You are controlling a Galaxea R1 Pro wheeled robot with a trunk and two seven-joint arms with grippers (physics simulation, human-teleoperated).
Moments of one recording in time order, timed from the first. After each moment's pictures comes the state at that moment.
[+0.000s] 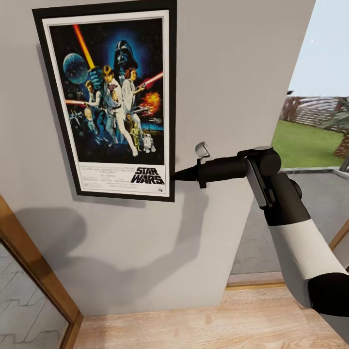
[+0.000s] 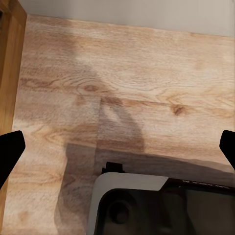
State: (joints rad) left arm 0.04 0.03 0.23 -0.65 0.00 -0.04 -0.13; right arm -1.14 -0.09 0.25 -1.36 -0.12 0.94 1.31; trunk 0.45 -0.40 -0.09
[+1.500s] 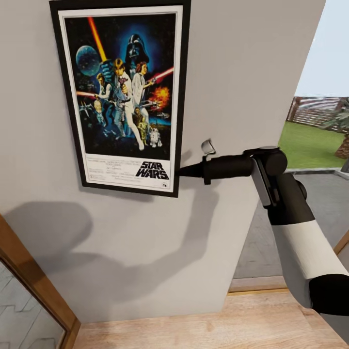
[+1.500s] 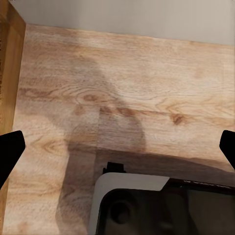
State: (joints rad) left arm 0.04 0.03 0.23 -0.65 0.00 -0.04 -0.13; right arm -1.13 -0.09 0.20 -1.36 -0.12 0.95 1.31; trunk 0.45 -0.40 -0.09
